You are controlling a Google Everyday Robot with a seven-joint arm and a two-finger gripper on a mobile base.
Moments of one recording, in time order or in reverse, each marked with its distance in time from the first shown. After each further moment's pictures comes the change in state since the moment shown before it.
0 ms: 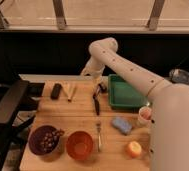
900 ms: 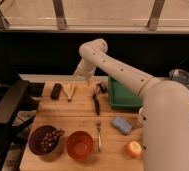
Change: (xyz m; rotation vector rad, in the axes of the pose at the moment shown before) arm -0.018 -0.029 0.021 0.012 0.020 -0.183
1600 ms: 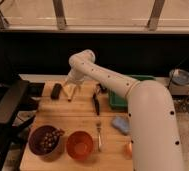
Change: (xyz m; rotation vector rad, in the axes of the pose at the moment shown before) arm -0.025 -0.024 0.074 0.020 -0.059 -0.171
